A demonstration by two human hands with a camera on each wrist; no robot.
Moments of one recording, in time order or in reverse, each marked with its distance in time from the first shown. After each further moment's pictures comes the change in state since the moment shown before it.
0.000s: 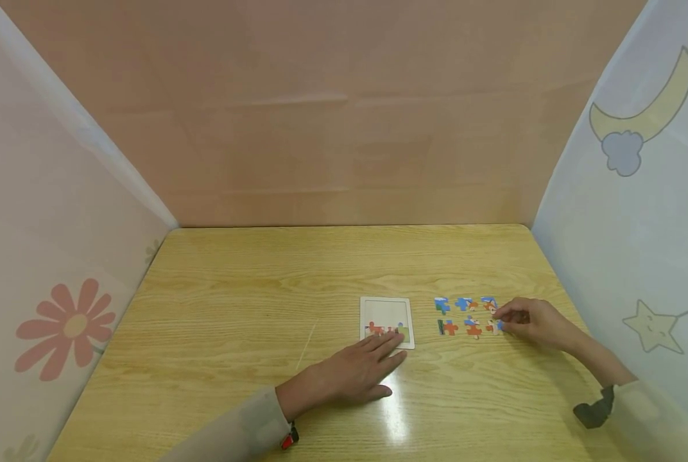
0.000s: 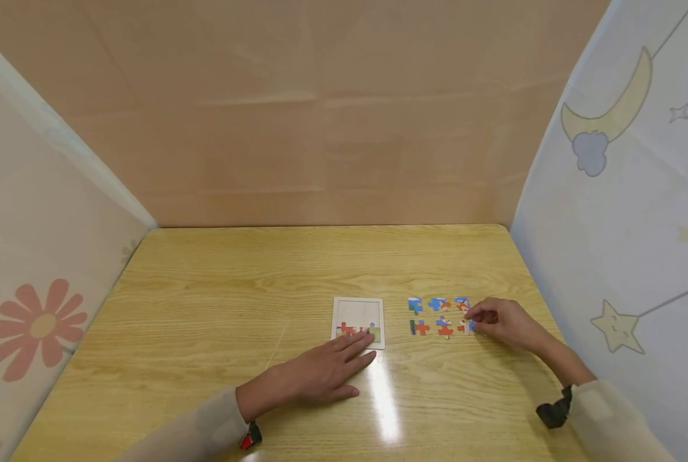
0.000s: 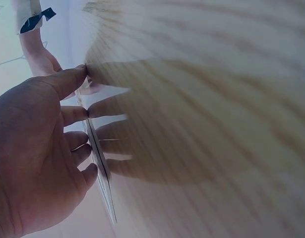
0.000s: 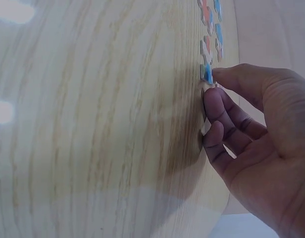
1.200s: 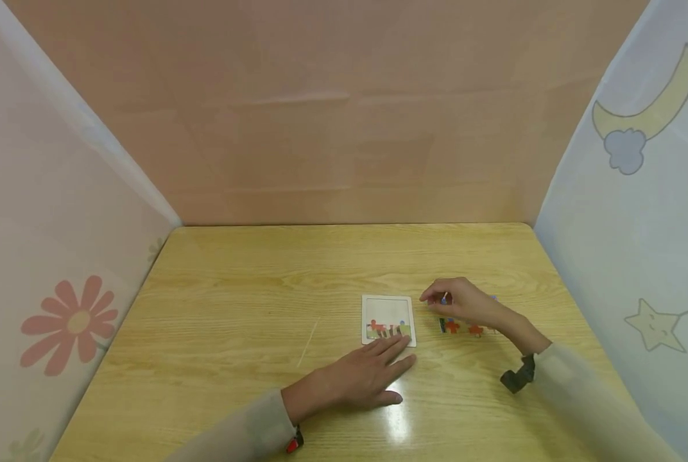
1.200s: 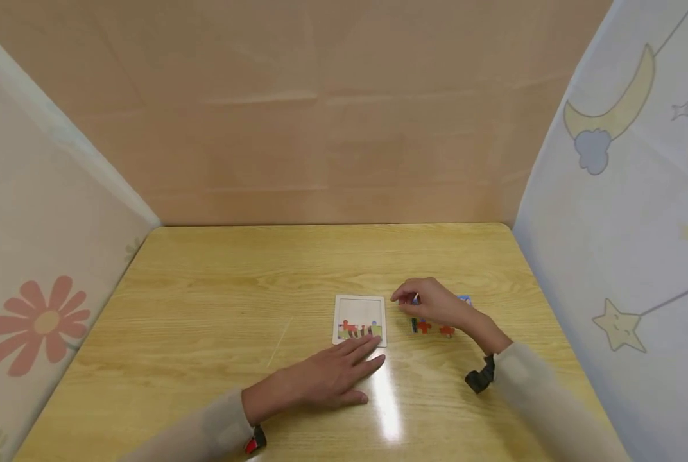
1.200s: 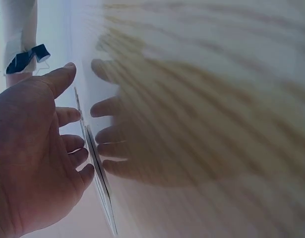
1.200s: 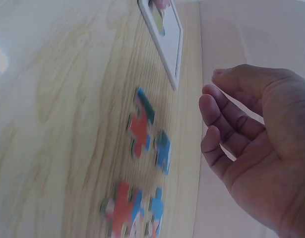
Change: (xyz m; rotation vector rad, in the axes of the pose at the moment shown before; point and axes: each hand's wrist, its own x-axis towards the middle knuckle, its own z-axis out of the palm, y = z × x) left_hand 0.004 0.011 0.005 -0.064 -0.003 0.005; right_hand 0.106 -0.082 0.052 0.070 -0.175 -0.128
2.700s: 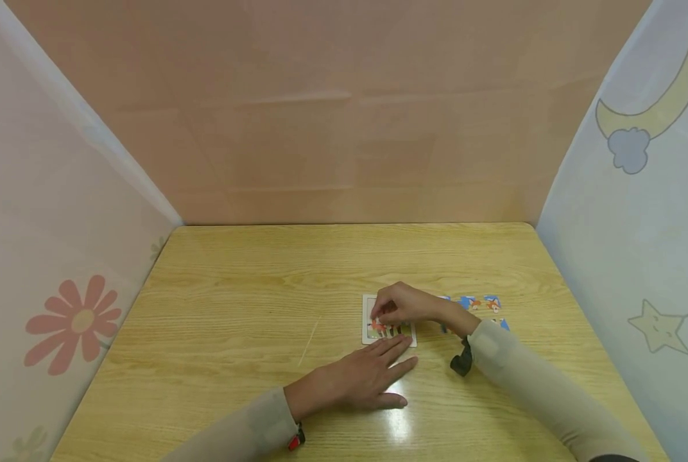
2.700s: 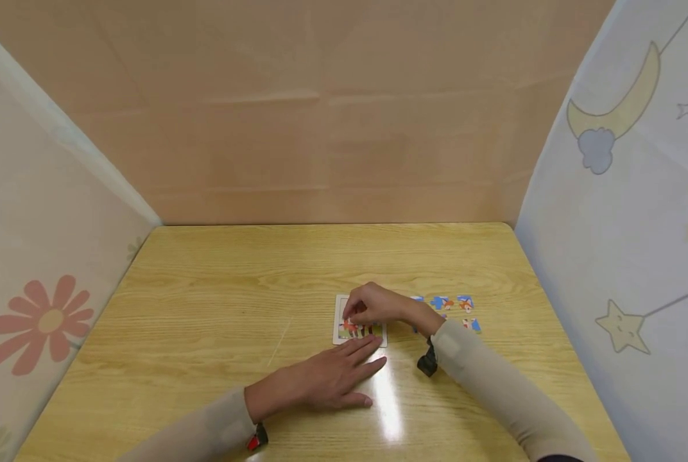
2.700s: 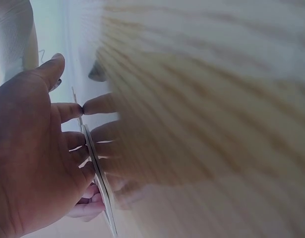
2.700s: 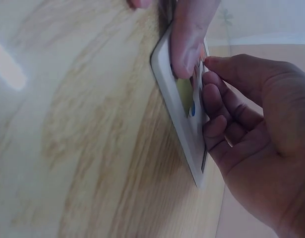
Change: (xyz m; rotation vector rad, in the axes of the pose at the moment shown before) left_hand 0.004 0.001 -0.001 0.032 -0.031 0.019; right_hand 0.083 -0.011 0.057 0.173 -0.301 -0.171
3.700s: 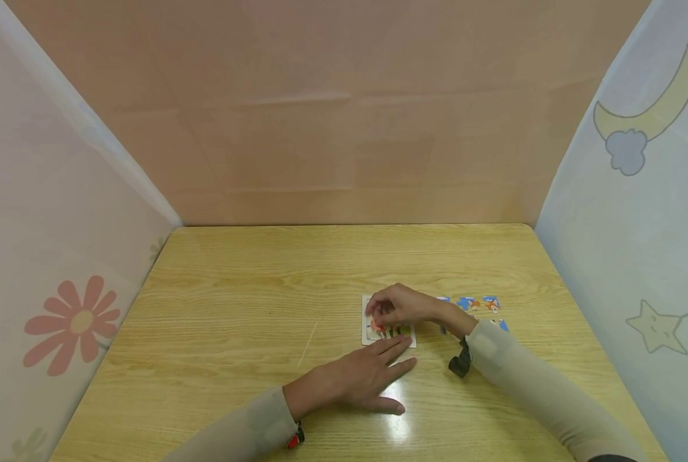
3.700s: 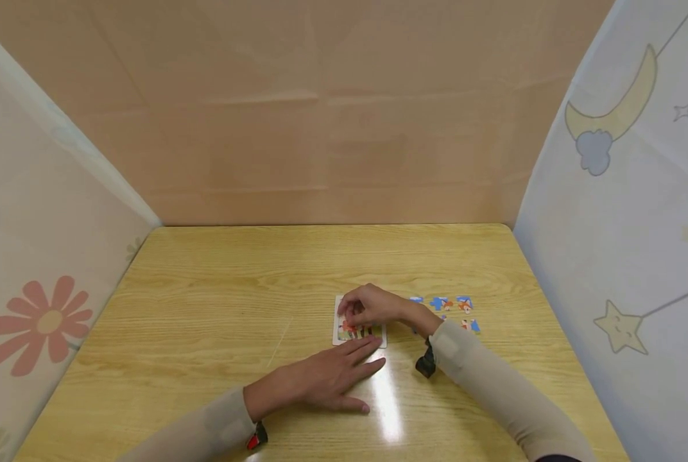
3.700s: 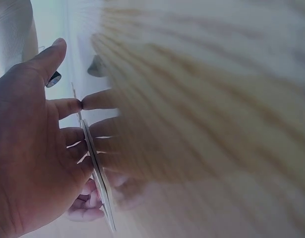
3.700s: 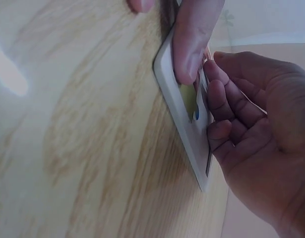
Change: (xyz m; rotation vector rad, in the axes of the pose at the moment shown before) left_hand 0.000 -0.004 -0.001 0.036 0.024 0.043; right_hand 0.002 -0.004 0.004 0.092 -0.014 0.058
